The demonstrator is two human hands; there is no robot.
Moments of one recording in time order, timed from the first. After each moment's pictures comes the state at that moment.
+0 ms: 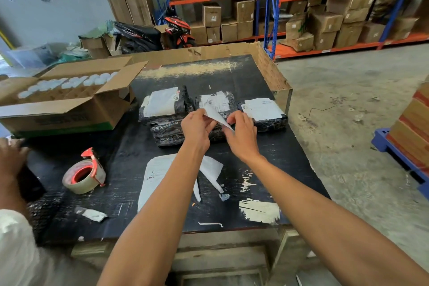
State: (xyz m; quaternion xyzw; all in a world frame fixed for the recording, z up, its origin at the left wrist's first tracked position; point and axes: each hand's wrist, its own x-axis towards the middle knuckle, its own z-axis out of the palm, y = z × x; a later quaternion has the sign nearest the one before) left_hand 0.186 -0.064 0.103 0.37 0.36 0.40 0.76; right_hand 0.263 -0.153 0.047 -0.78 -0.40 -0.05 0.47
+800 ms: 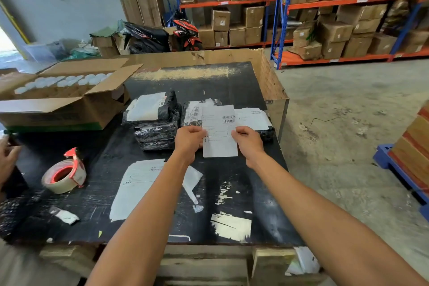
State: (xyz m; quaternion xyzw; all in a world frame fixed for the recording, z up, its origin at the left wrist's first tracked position) left_hand 0.216 -0.060 0.065 0.61 0.45 0.29 0.59; right_hand 0.343 -0.180 0.040 -0.71 -0.18 0.26 0.63
